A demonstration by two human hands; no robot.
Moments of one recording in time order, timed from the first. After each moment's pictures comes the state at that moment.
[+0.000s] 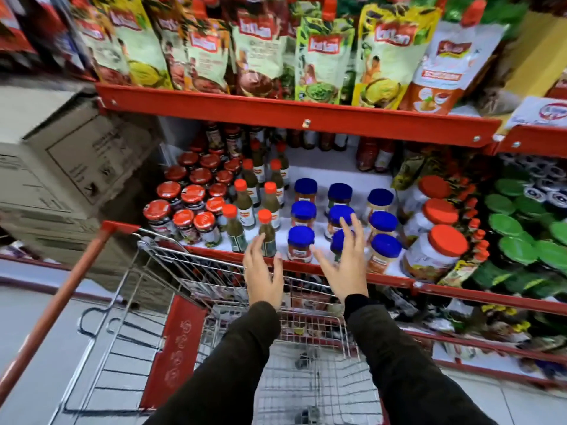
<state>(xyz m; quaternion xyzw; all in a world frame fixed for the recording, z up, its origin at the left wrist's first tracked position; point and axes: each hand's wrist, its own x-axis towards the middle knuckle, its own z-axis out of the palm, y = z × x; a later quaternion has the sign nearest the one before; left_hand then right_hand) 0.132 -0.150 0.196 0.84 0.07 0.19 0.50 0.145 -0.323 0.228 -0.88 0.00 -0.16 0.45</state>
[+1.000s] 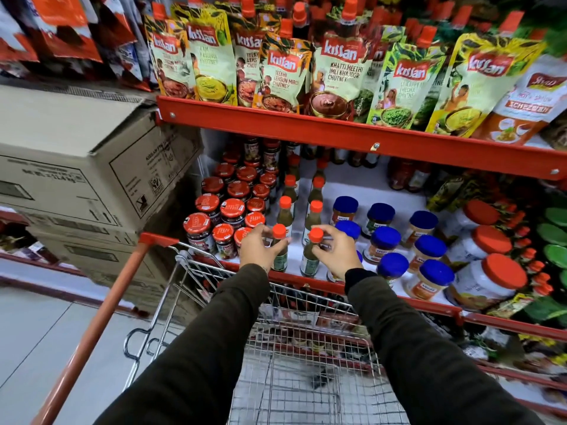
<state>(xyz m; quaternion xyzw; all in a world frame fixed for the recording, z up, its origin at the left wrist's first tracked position) 0.235 -0.017 0.235 0.85 0.09 0.09 0.52 0.232 -0.208 0.254 -0.86 -0.02 0.02 0.51</state>
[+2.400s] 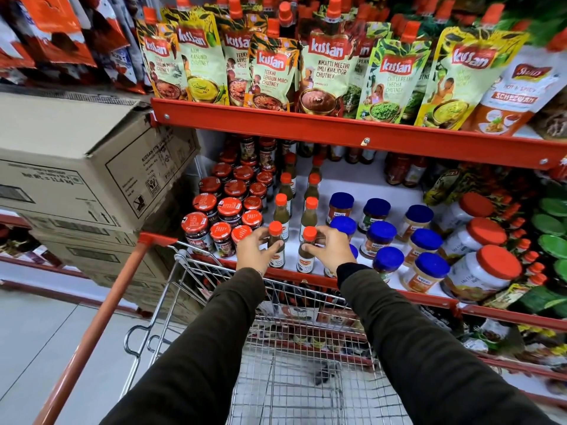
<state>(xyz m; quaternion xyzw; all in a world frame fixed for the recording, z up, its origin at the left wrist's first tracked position) 0.222 -0.018 0.232 0.84 0.05 0.09 0.53 0.231 -0.206 0.257 -0.89 -0.01 0.03 0.46</state>
